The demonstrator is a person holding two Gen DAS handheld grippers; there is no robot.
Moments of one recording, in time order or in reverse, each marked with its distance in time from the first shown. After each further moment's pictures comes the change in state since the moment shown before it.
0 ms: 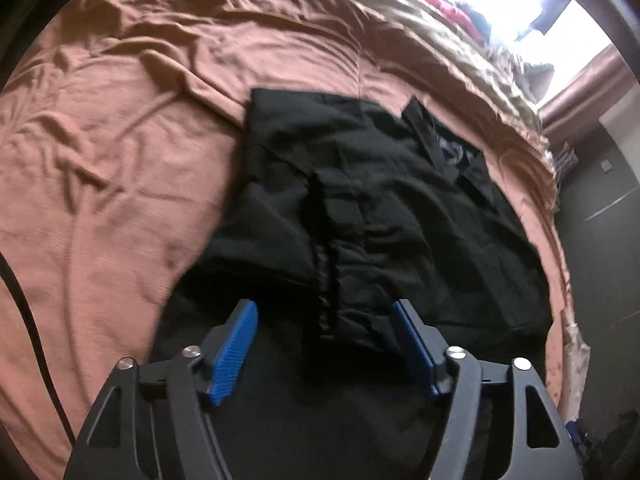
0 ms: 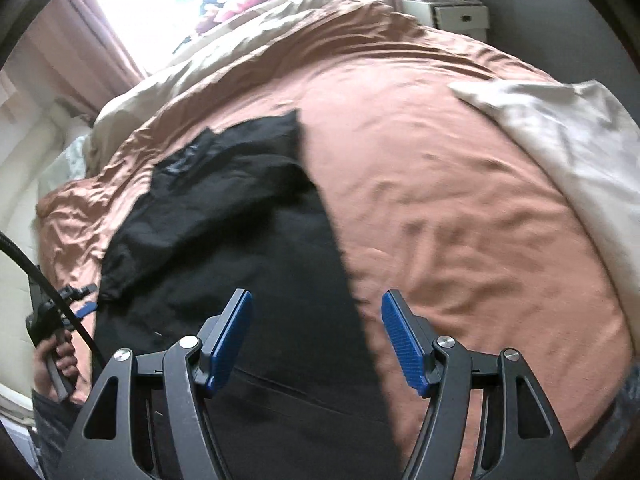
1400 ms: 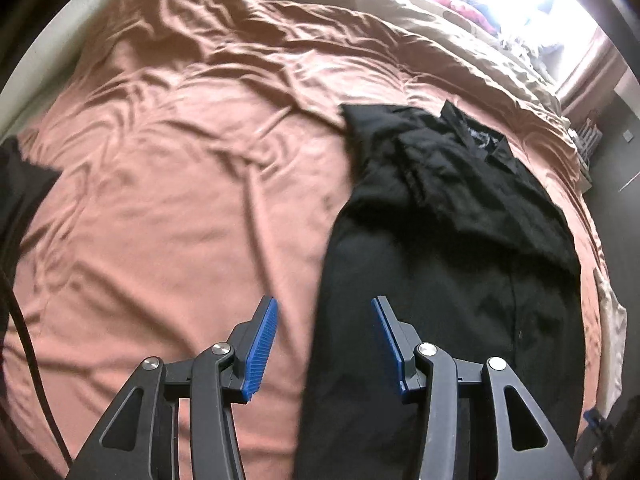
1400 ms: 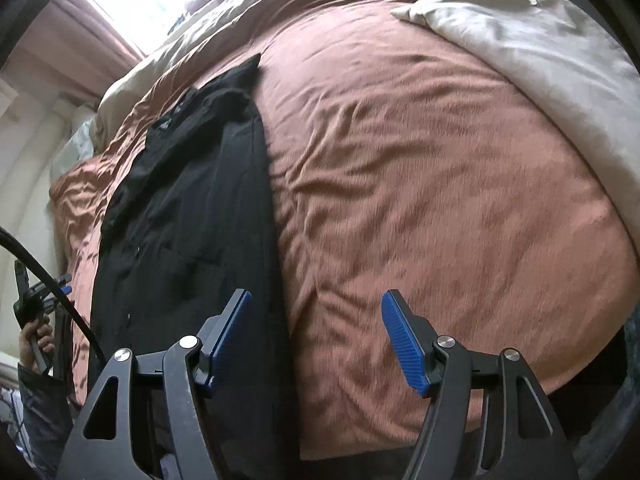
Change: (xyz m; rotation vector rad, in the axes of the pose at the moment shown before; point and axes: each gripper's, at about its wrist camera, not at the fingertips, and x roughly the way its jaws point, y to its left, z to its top) left arm -0.126 0.068 -0.058 0.069 -0.040 0.184; right arm -0.033 -0.073 -0.082 0.049 0.135 0.093
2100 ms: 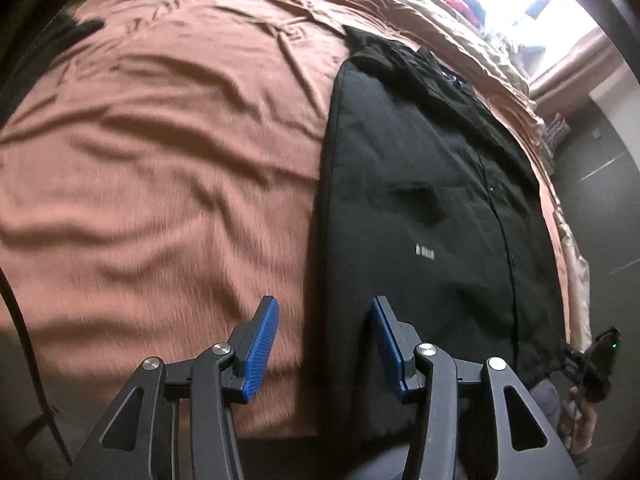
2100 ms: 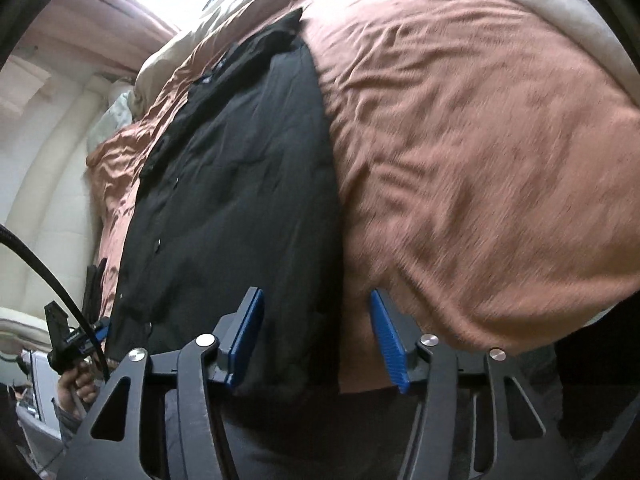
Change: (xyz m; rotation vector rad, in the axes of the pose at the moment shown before) left arm -0.031 0.038 -0.183 -0.084 0.086 -0.188; right arm 0.021 0.011 -0.068 -0.018 0.077 0.144
